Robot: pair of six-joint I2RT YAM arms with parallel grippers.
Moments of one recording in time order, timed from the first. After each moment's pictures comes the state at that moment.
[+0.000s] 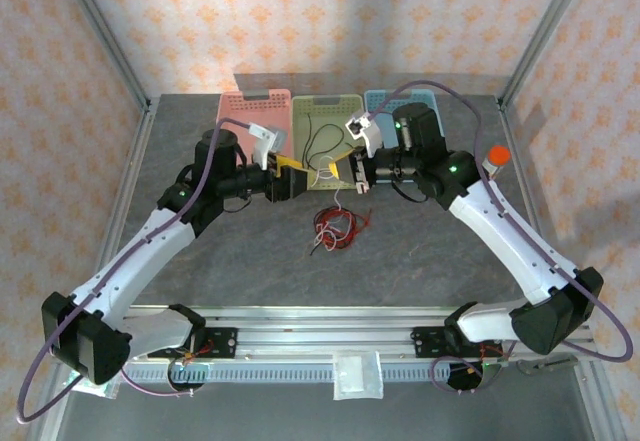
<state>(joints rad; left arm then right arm) -0.41 1.17 1.05 -0.26 0.63 -0.29 0.57 1.31 1.39 -0.62 -0.61 0.09</state>
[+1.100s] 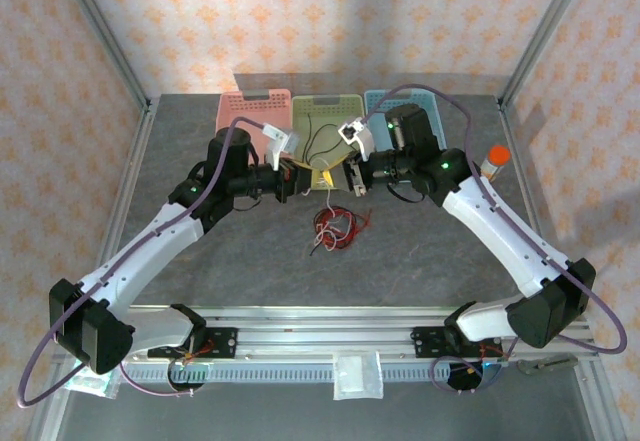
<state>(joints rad) -0.46 1.23 1.09 -0.24 0.62 -0.30 0.57 1.35 1.39 -0.63 -0.68 0.08</state>
